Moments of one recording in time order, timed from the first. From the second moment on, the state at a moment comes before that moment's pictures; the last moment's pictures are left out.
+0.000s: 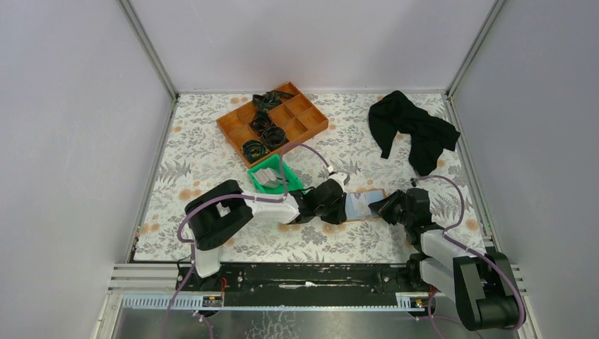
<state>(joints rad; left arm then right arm) -1.05 1.87 0.97 0.09 0.03 -0.68 0.12 1.03 0.08 0.29 -0.28 0.90</state>
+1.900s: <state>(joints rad) -1.06 1.82 0.98 -0.06 -0.16 -0.83 0.28 1.14 0.39 -0.06 -0.27 0.64</state>
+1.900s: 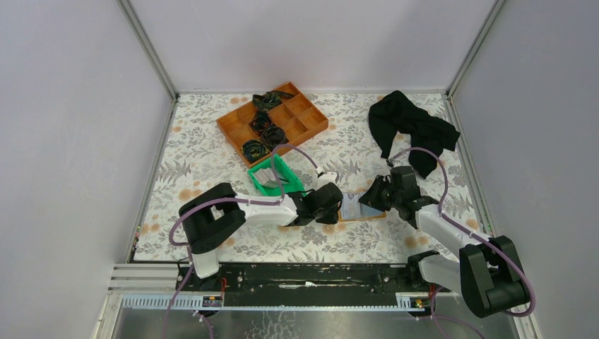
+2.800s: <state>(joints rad) -1.04 1.83 1.01 -0.11 -0.20 -0.84 0.28 1.31 0.50 -0.12 -0.16 0.60</state>
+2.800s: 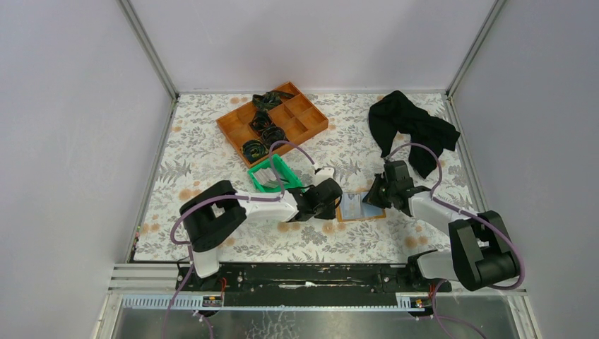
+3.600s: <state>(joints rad) -1.02 1.87 1.05 -0.12 -0.21 -0.81 0.34 1.40 0.55 -0.06 -0.14 0.61</state>
